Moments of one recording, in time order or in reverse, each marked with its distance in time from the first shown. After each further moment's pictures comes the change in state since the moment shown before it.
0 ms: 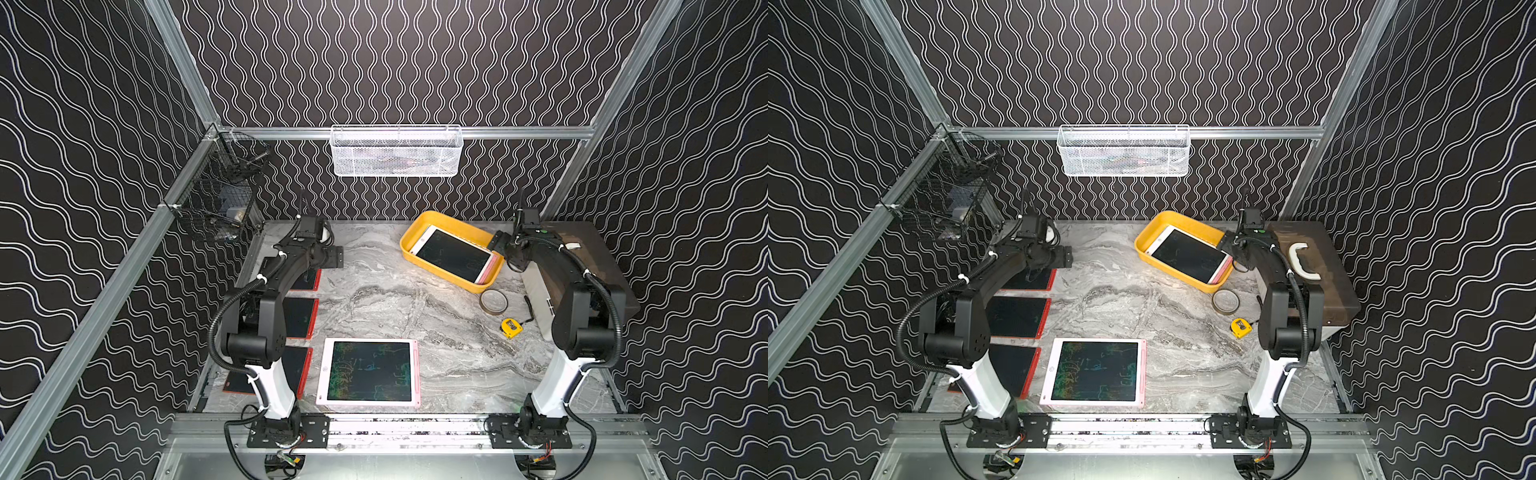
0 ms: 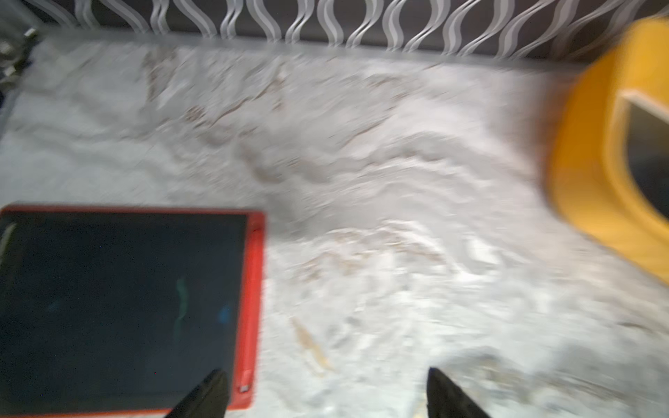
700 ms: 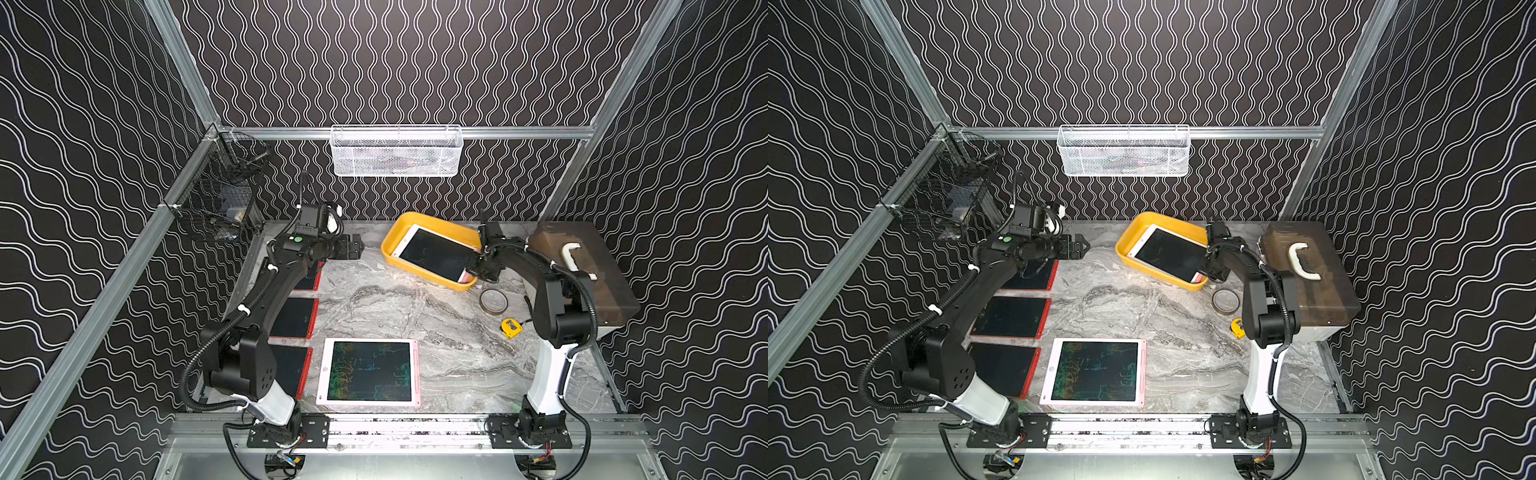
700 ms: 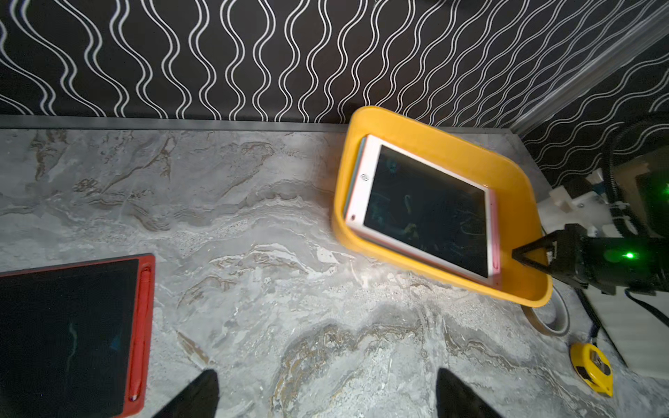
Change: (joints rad) left arm -0.097 -0.200 0.021 -0.058 0.188 -0.057; right arm 0.198 0.119 -0.008 -0.057 -0.039 0.026
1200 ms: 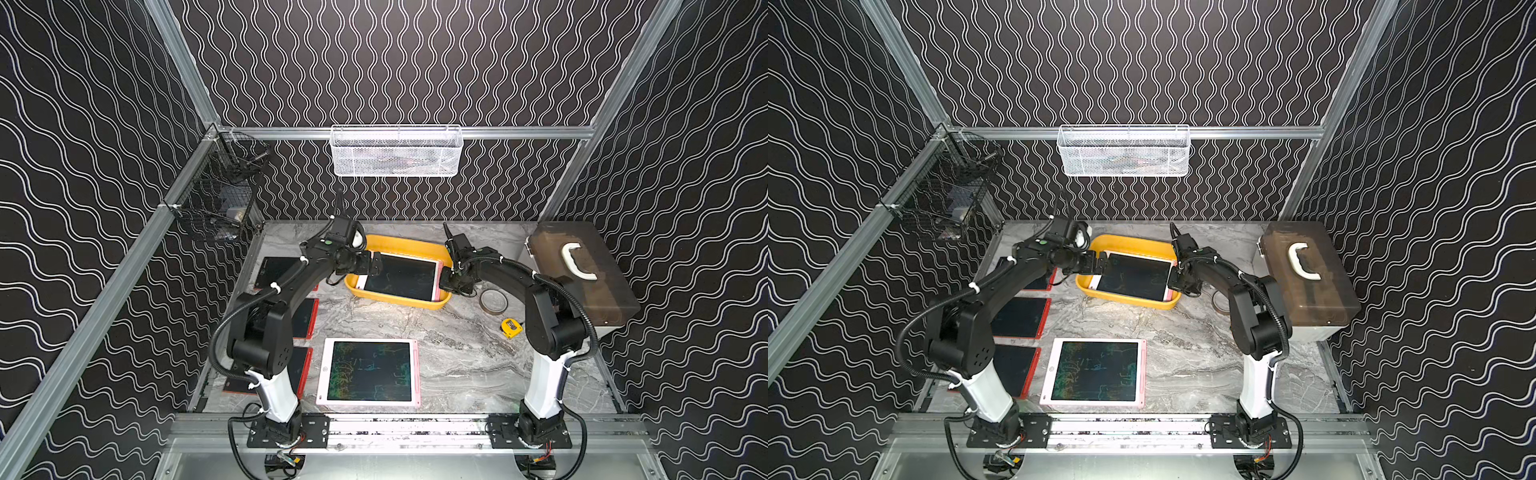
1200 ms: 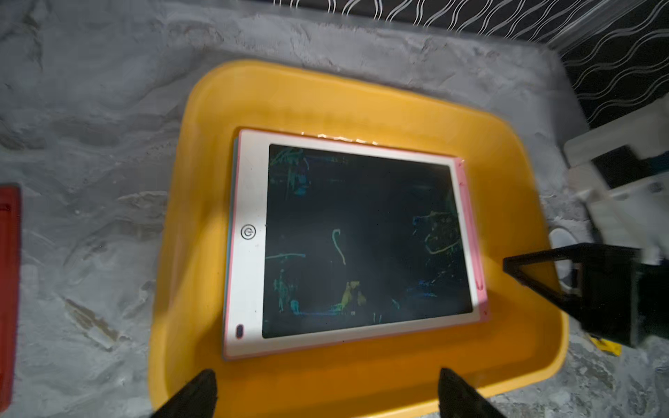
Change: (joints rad) left arm -0.126 0.210 -0.006 -0.021 -0.035 -0.074; right arm 0.204 -0.081 -0.113 0.003 -0.013 0.034
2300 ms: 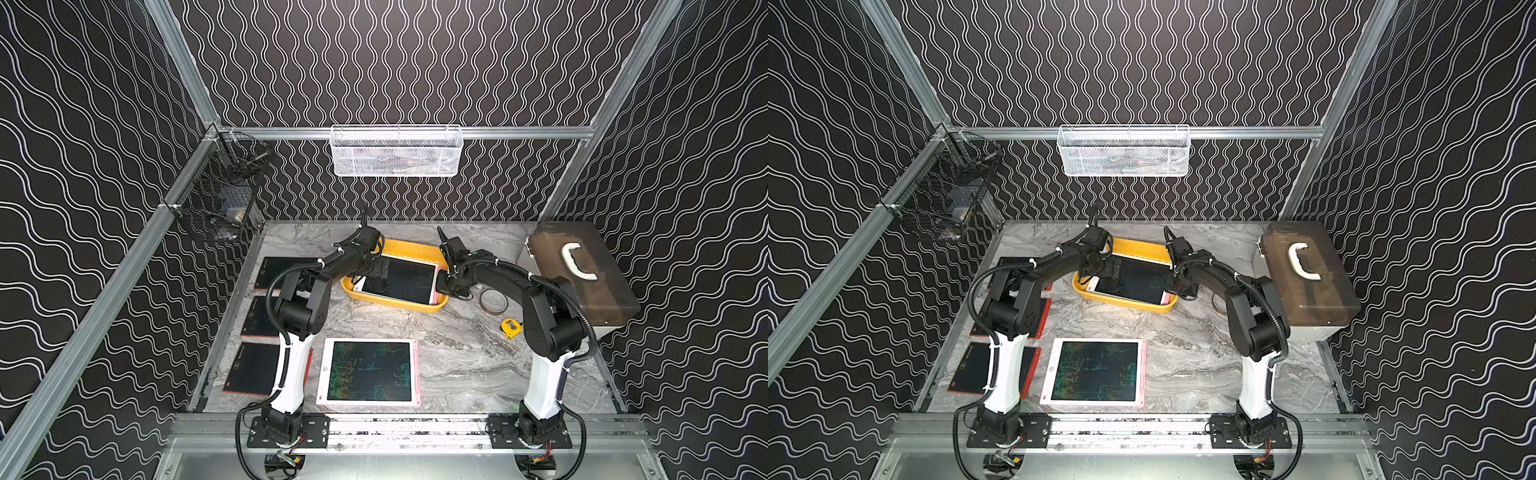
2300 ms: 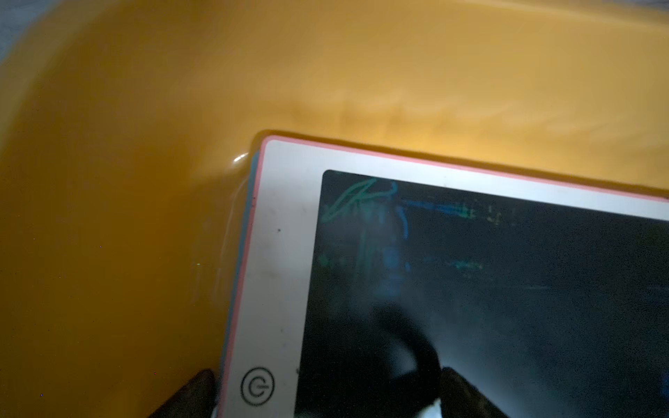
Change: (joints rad) left arm -0.037 0.408 0.219 0.090 -0.214 -0.025; right arm 0.029 0.010 -0.010 -0.001 0.013 0.006
